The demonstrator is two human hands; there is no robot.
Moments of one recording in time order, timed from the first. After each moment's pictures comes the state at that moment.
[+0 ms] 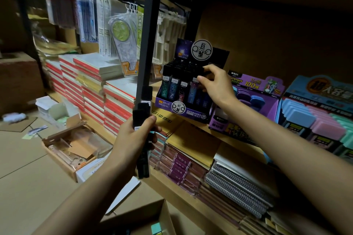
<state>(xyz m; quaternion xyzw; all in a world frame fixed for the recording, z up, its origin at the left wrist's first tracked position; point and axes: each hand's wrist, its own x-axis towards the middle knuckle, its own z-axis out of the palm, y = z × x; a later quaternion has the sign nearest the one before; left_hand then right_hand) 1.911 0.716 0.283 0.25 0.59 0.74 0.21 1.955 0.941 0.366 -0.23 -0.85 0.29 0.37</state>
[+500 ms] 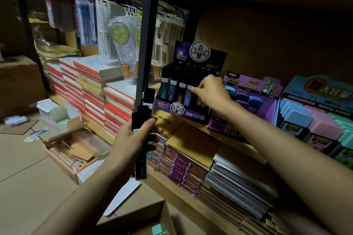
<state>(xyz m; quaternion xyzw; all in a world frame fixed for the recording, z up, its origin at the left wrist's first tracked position) 1.910 0.714 0.283 0.25 0.58 0.74 0.23 1.957 0.926 0.366 -0.32 -0.90 0.16 0.25</state>
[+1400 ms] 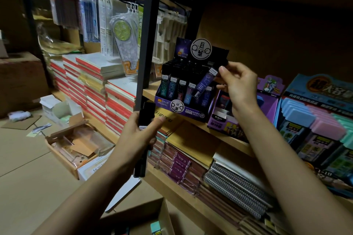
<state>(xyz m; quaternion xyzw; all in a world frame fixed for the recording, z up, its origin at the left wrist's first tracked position) 1.914 0.722 0.278 0.29 0.59 0.72 0.22 2.001 0.916 0.382 -0.23 -0.70 0.47 0.49</state>
